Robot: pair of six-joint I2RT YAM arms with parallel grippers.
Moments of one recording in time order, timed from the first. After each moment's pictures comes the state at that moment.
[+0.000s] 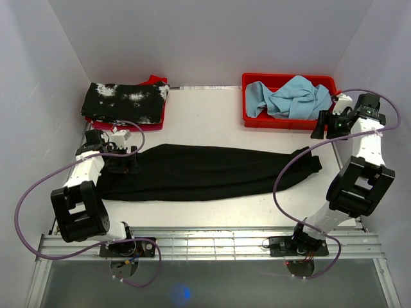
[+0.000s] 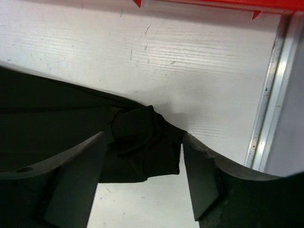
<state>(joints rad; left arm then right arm) 0.27 1.41 0.89 -0.64 0.50 0.33 -0.40 1.64 1.44 -0.82 -0.47 -0.39</state>
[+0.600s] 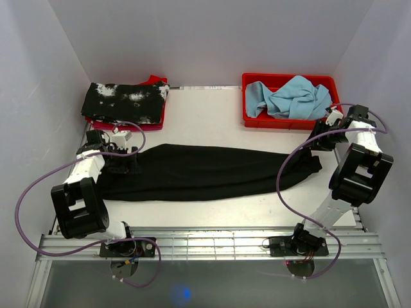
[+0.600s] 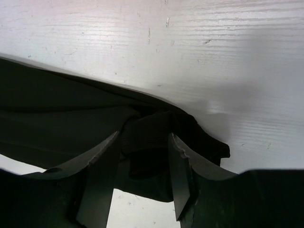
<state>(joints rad) 0.27 1.44 0.89 -0.63 0.50 0.35 -0.42 1.79 1.36 -0.78 -0.60 -0.24</state>
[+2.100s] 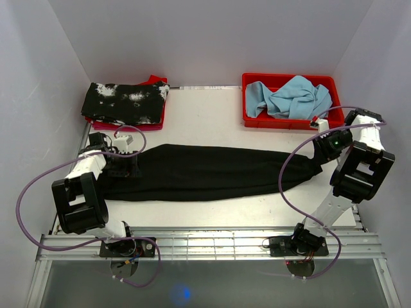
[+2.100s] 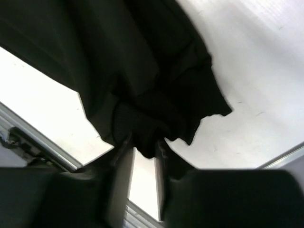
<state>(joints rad) 0.27 1.48 0.86 -0.63 0.46 0.35 -0.44 1.84 1.50 -1.29 -0.48 -1.03</state>
